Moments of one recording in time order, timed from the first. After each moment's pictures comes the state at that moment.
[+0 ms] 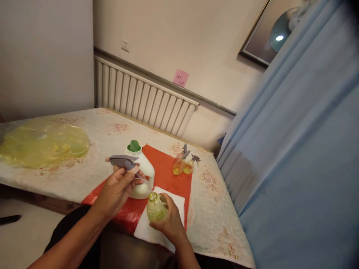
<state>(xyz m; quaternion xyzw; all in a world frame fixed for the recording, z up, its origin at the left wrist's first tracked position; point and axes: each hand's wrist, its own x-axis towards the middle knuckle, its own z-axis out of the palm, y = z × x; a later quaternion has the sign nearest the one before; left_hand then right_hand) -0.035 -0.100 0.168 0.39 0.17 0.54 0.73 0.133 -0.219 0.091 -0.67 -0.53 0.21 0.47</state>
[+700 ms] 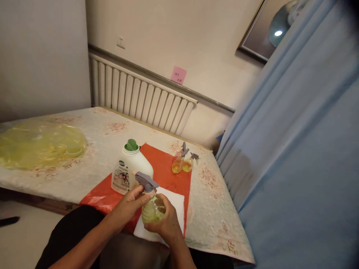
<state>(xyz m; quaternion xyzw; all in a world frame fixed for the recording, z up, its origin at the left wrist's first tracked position) -0.018 -0.120 0.118 0.58 0.19 0.33 0.72 0.112 -0.219 0.106 -0.67 -0.47 0.27 0.51</state>
